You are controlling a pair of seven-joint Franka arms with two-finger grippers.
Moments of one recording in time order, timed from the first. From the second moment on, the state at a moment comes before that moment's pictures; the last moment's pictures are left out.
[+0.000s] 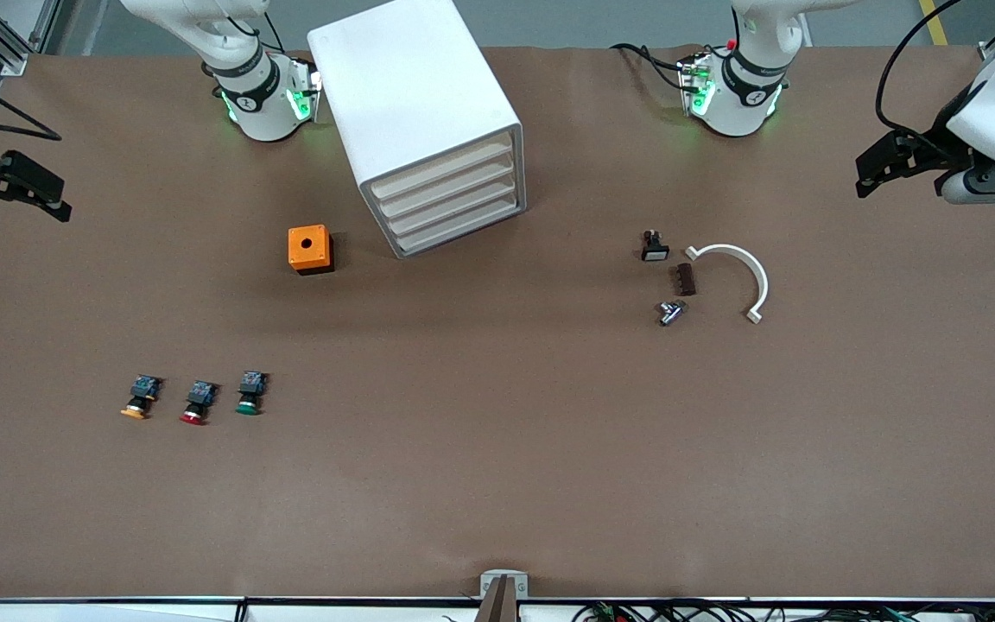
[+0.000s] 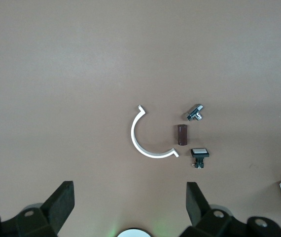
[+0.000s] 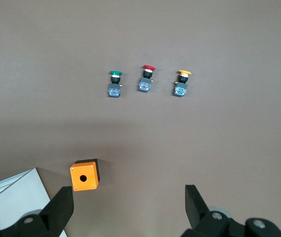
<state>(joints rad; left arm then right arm) 0.12 -0.15 -0.22 -1.73 -0.01 1.55 -0.08 0.01 -0.06 -0.03 -1.57 -0.02 1.52 -0.06</state>
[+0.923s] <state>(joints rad) 0.12 -0.06 -0.22 -1.61 0.03 1.56 -0.08 0.01 -0.06 -0.03 -1.61 0.00 1.54 -0.06</state>
